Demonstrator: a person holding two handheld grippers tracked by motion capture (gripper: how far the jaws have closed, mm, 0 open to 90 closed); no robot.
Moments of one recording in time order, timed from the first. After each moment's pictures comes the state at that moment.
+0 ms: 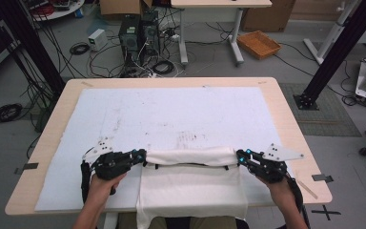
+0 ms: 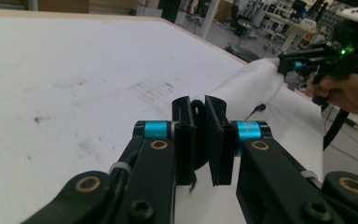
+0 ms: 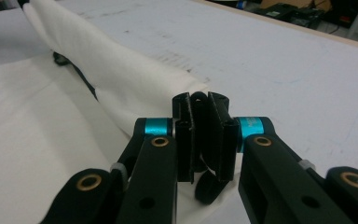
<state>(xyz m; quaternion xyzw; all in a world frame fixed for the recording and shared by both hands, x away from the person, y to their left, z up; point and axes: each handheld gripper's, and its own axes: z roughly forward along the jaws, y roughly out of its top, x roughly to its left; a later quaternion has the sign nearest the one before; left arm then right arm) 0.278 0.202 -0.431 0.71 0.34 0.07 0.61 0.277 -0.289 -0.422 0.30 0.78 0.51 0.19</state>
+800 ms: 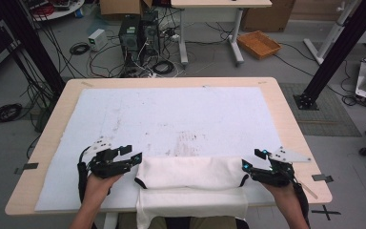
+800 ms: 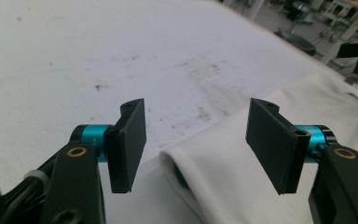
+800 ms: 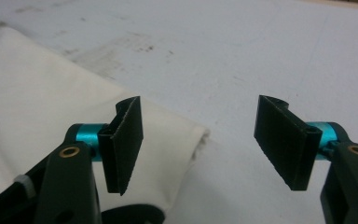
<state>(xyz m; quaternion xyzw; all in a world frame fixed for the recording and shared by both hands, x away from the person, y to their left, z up) 0.304 0.201 -0.431 0.73 0.44 0.09 0.51 0.277 -0.299 -0.427 0.41 0.76 0.46 0.20</state>
